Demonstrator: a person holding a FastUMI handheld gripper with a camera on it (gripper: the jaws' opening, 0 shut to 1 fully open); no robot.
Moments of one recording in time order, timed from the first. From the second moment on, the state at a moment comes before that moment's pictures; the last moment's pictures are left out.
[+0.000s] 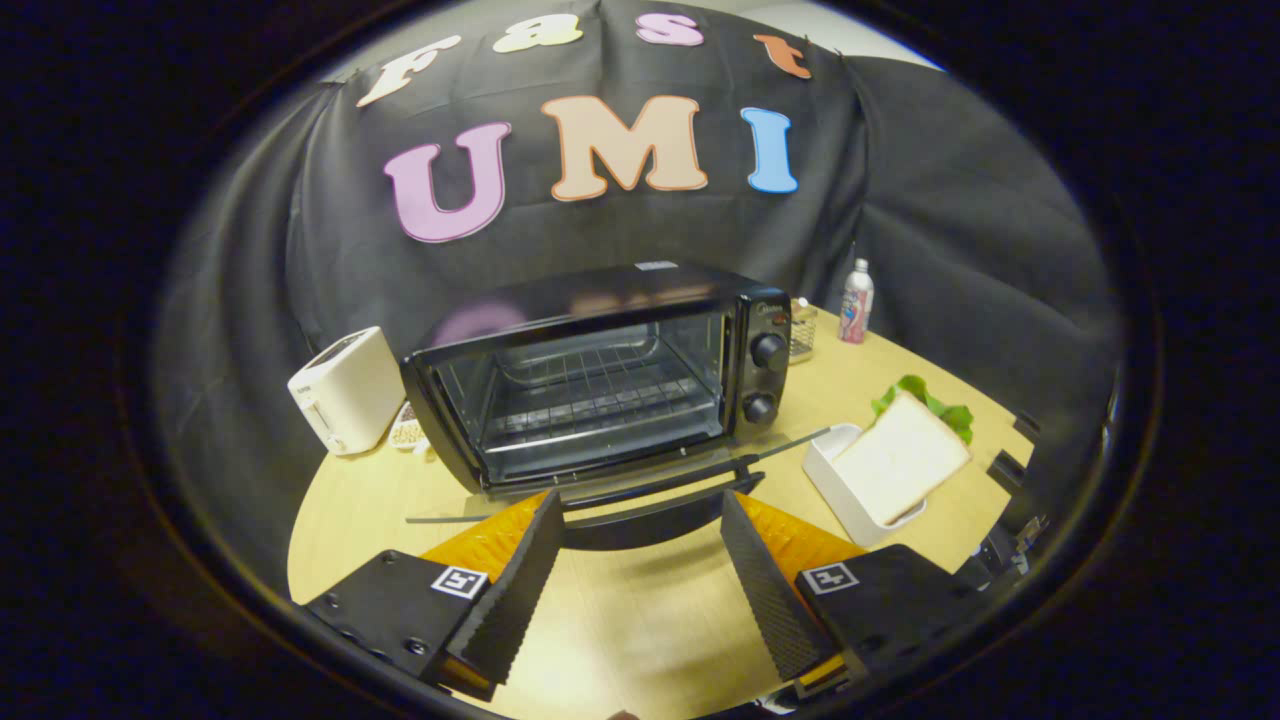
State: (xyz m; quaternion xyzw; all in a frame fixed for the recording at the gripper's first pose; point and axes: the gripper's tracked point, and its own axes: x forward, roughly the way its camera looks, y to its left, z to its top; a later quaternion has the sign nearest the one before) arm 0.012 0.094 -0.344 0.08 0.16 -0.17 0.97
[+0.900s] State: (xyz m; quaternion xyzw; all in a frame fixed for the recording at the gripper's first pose) arm -0.021 0.074 -0.464 0.01 0.35 -0.23 0.91
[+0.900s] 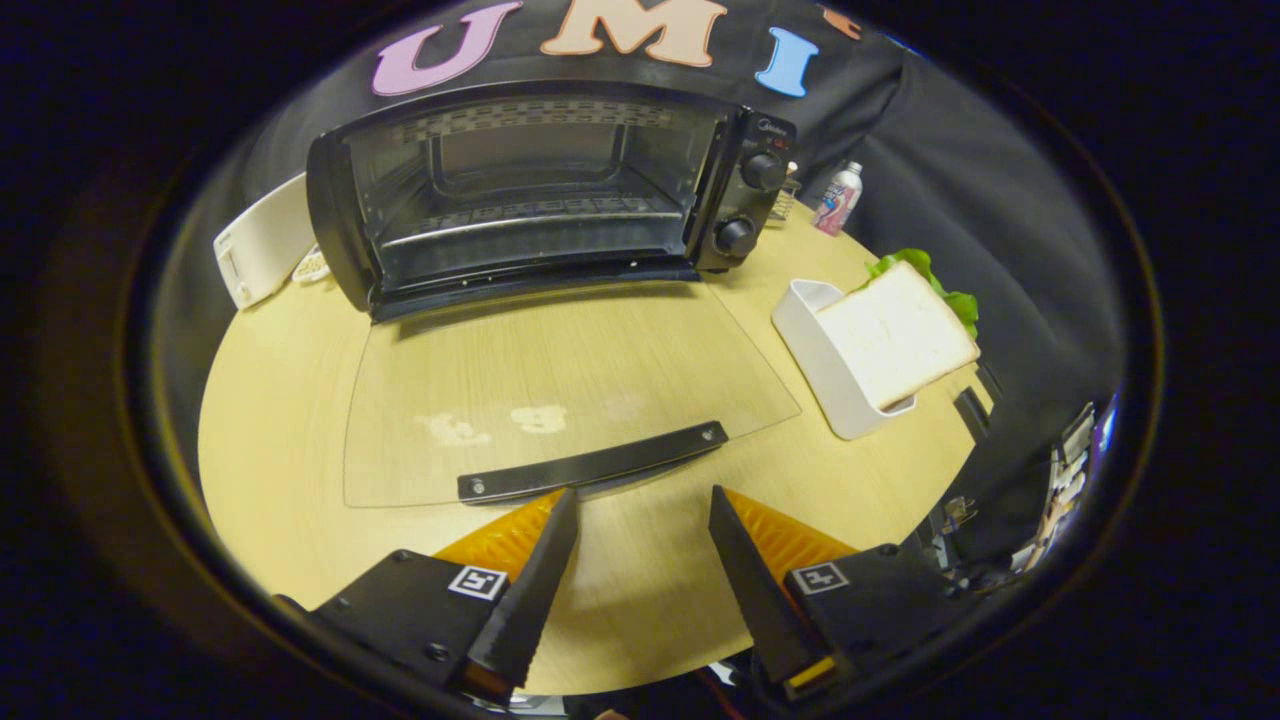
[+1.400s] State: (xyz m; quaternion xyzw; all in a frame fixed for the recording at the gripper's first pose) arm -0.028 0.067 -0.428 0.05 0.34 -0.24 0.91
